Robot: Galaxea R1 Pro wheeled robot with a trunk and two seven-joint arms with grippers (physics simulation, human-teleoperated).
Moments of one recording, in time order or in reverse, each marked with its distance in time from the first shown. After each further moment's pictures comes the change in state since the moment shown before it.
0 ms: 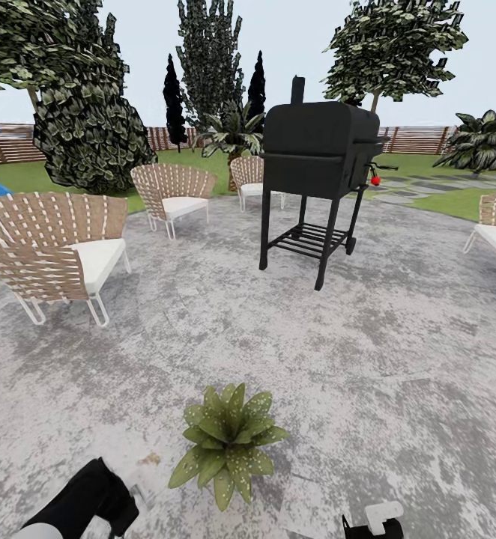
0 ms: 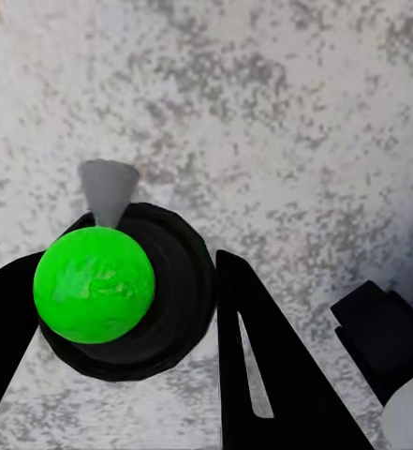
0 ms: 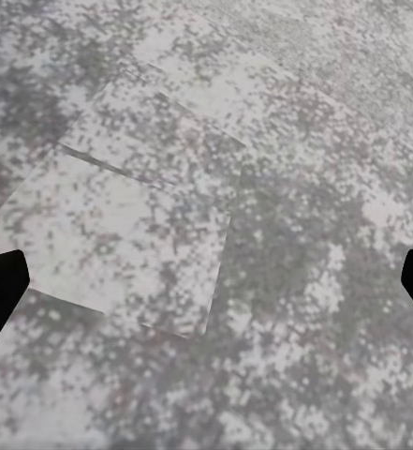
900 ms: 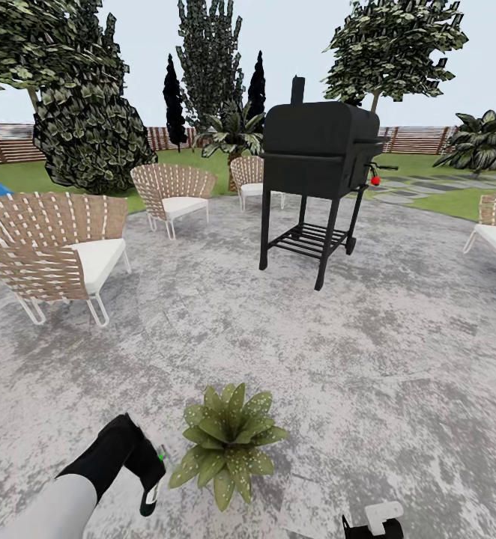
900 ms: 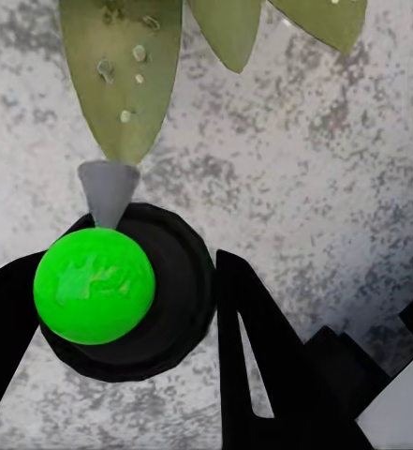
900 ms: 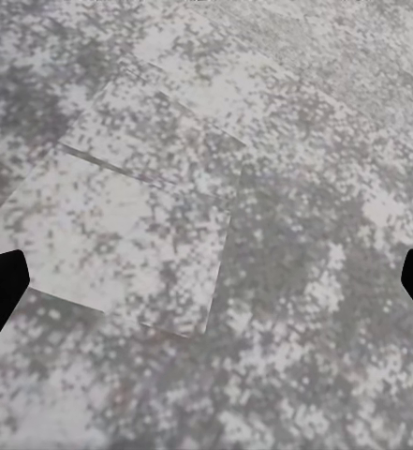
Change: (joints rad) left arm -0.136 -0.070 -0.013 -0.034 -0.087 0.054 -0.208; right arm 0.000 0.000 0.001 0.000 0.001 0.000 0.000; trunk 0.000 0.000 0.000
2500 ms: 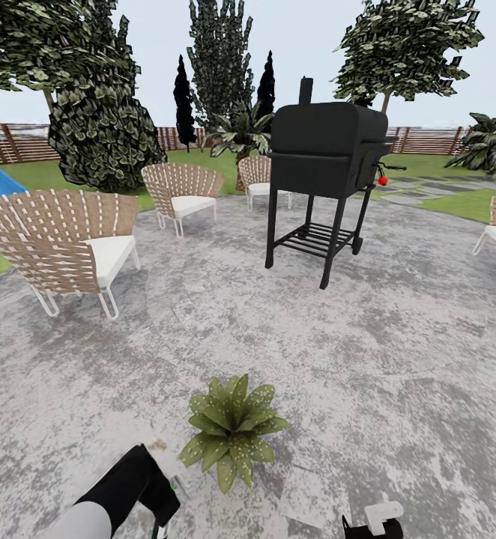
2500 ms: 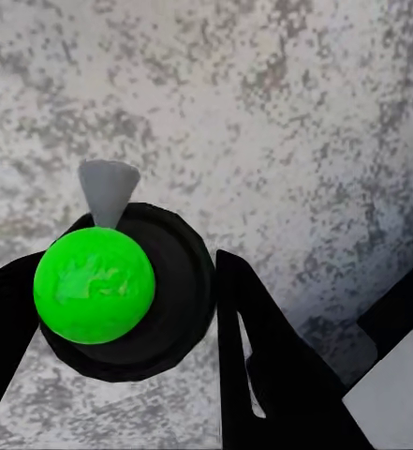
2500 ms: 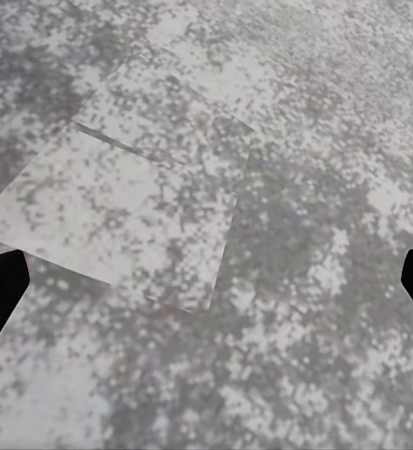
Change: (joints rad) left arm 0.067 -0.078 0.007 0.092 0.036 -0.004 0.158; right arm 0.000 0.000 0.001 0.001 0.000 0.000 0.000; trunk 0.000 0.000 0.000
